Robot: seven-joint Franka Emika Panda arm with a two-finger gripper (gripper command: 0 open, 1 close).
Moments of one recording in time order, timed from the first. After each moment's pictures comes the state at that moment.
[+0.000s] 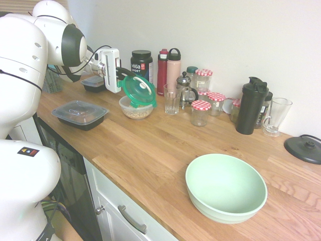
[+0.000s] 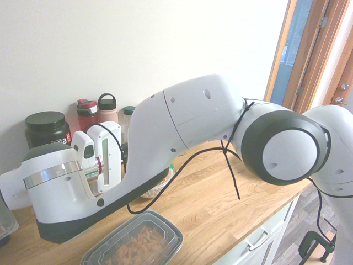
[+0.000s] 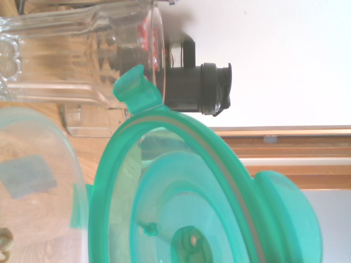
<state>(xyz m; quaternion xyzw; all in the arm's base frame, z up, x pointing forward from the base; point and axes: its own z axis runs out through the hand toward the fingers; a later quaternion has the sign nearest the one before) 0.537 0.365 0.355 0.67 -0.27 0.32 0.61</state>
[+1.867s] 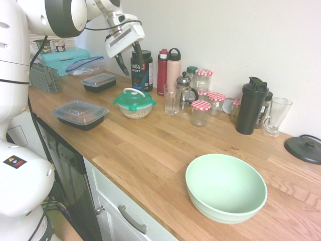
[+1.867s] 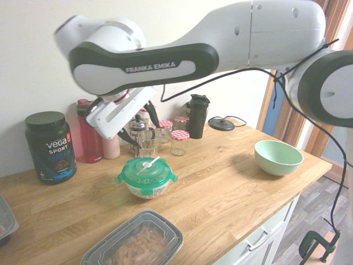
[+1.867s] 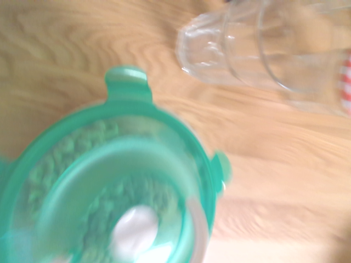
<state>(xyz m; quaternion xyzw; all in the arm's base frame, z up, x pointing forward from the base) 0.579 0.229 0.513 0.92 -0.33 0.04 0.22</state>
